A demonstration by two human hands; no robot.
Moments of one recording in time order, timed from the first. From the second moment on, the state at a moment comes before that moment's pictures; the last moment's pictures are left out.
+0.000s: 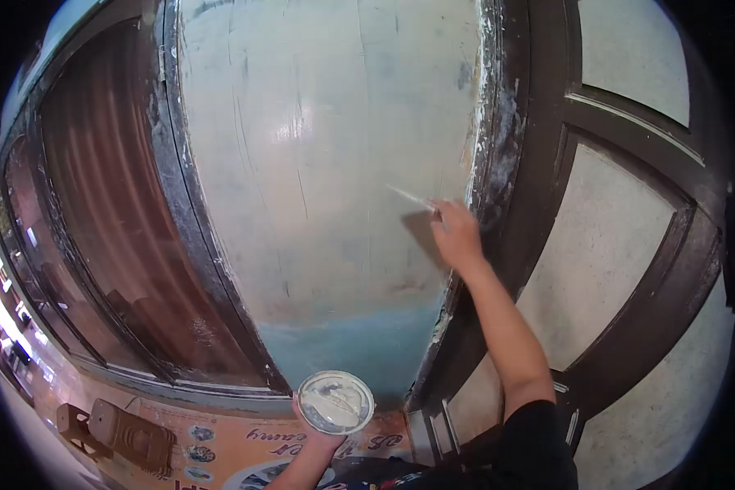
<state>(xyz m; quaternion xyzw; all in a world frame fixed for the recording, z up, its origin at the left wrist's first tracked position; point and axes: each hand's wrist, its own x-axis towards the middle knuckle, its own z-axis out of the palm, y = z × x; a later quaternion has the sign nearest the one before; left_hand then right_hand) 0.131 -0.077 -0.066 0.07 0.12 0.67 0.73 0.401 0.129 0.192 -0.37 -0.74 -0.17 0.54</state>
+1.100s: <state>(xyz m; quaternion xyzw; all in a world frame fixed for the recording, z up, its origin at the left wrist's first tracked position) 0.096 -0.032 -0.083 0.02 0.09 0.66 0.74 0.301 0.202 0.406 -0.37 -0.68 -0.47 0.42</state>
